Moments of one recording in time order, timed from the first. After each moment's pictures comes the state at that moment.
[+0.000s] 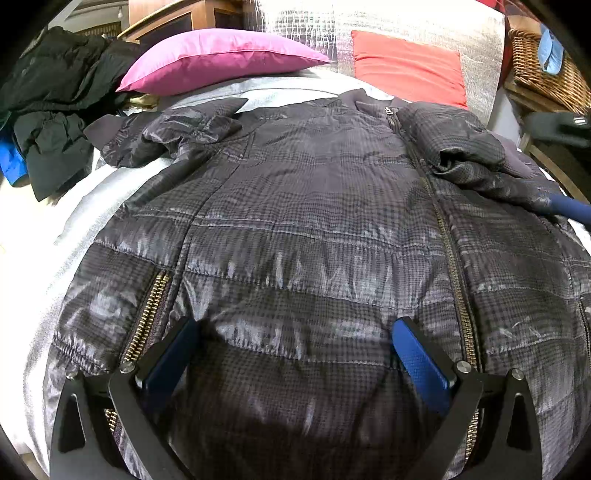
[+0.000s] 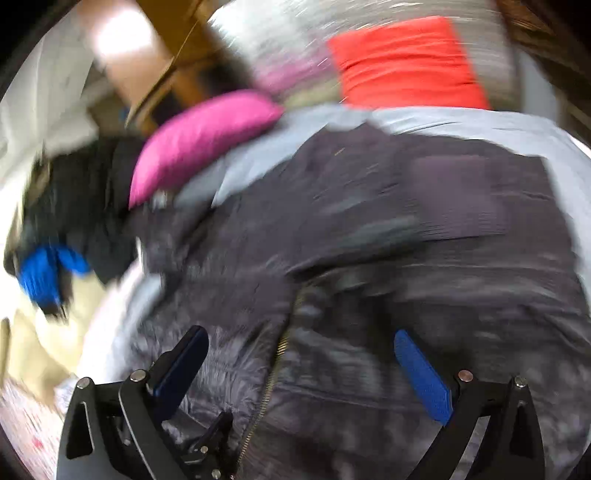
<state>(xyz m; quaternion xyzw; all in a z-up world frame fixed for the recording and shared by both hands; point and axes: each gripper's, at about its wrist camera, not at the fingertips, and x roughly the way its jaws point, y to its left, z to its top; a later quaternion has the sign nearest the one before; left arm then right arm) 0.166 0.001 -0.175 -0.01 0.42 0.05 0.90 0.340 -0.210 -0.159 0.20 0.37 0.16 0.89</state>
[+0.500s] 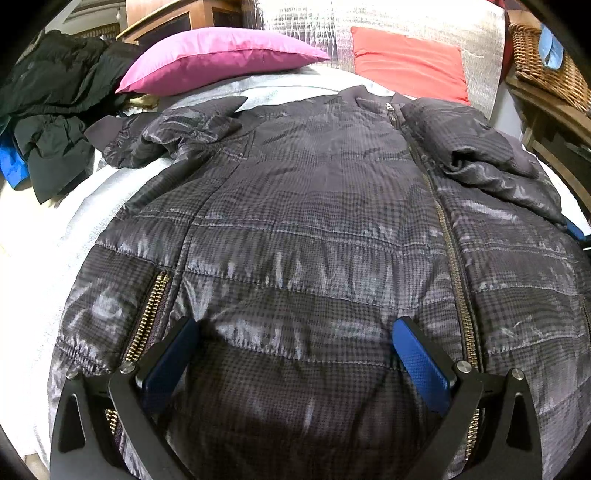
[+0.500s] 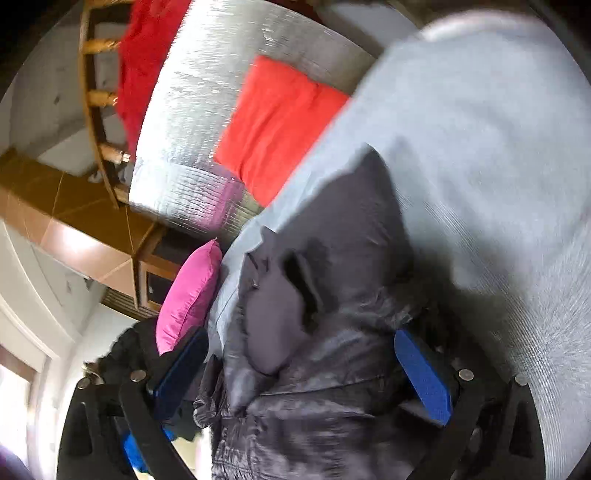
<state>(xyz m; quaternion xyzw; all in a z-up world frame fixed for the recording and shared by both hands) 0.168 -0.003 -0.171 0.00 0.44 0.05 0.90 0.363 -0.366 -0.216 0.50 0.25 0.14 0.82</state>
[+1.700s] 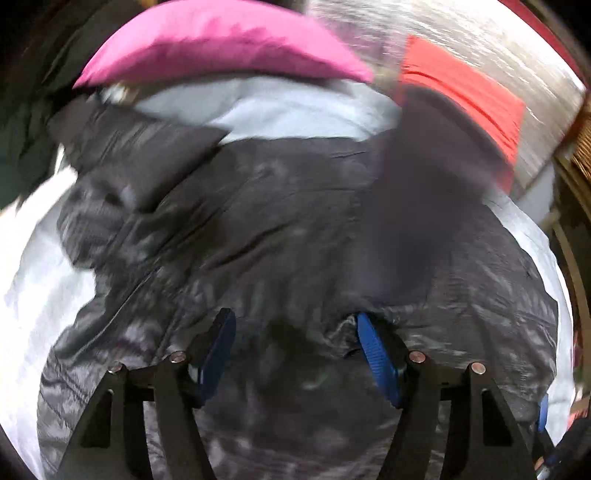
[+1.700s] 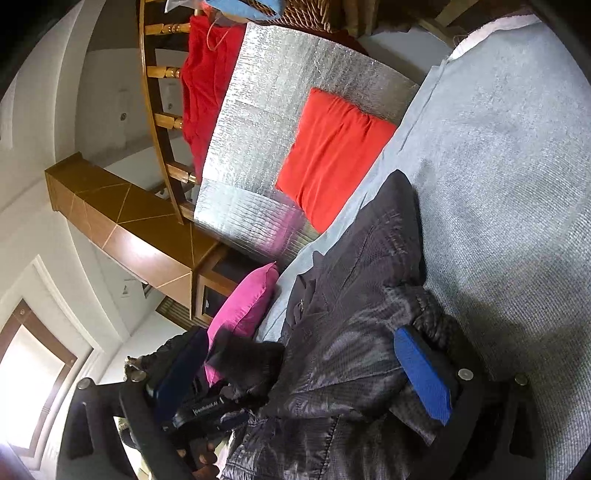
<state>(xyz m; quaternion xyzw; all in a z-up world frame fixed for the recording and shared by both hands) 0.340 0.030 -0.138 -0.14 0.47 0.08 0.87 0.329 -0.366 -0.241 0.50 0.15 0.20 0.83</state>
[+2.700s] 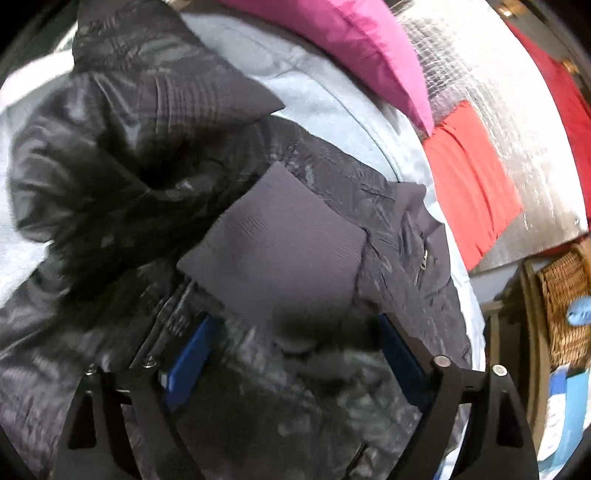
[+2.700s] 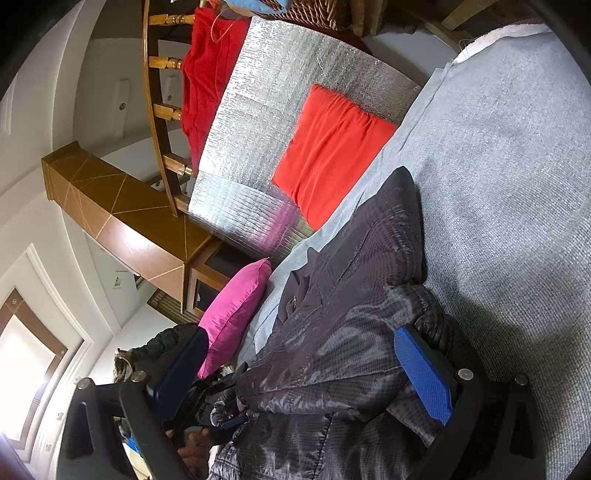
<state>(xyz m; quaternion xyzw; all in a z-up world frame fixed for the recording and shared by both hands) 0.351 0.085 -0.153 -0.38 0.45 0.03 0.81 0.332 -0.359 -0.237 0.48 0.16 0.19 0.84</state>
